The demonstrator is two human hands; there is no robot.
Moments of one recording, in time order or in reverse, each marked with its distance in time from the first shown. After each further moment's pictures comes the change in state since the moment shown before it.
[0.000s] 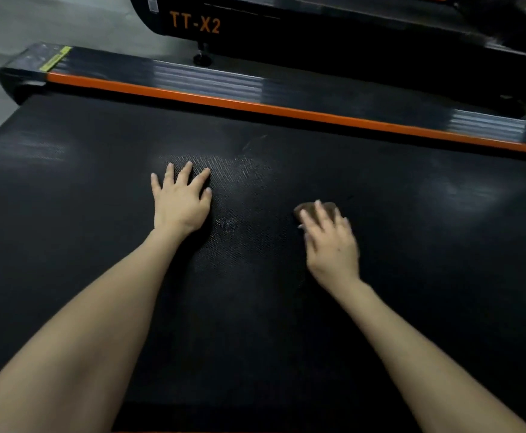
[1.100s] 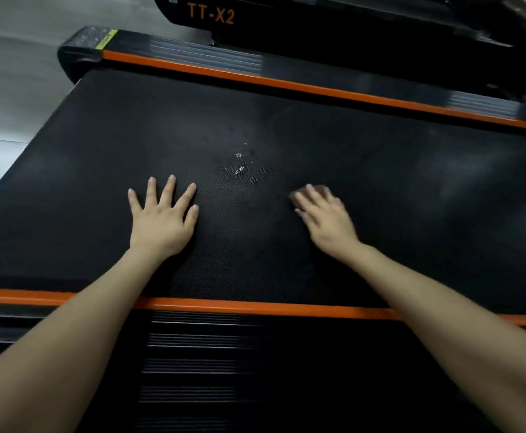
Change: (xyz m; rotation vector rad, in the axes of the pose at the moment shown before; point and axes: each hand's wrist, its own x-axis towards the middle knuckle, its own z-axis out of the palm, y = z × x) left_hand -0.153 -0.109 -0.033 0.158 -0.097 0.030; right_hand -0.061 -0.076 -0.010 0.041 -0.171 -0.092
